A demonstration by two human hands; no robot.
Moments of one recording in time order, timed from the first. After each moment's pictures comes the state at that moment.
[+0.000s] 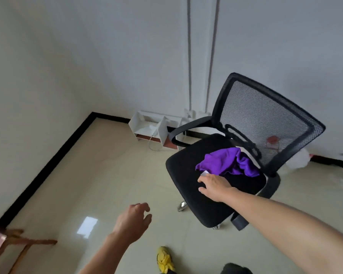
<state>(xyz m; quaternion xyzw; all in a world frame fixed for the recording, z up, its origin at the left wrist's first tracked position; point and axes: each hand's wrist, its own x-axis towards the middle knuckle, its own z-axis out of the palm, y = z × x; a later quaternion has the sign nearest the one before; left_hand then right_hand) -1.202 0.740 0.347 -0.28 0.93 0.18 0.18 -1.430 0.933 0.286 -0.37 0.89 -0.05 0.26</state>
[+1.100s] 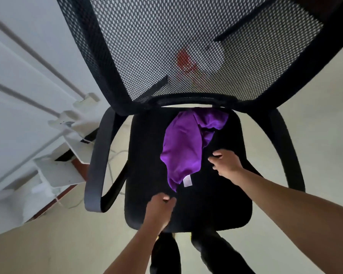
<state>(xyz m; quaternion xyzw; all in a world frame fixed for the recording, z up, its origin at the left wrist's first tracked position) -1.578 0.681 0.065 -0.12 0.80 0.32 0.49 -1.564 0.931 0.034 0.48 0.73 -0.42 0.23</state>
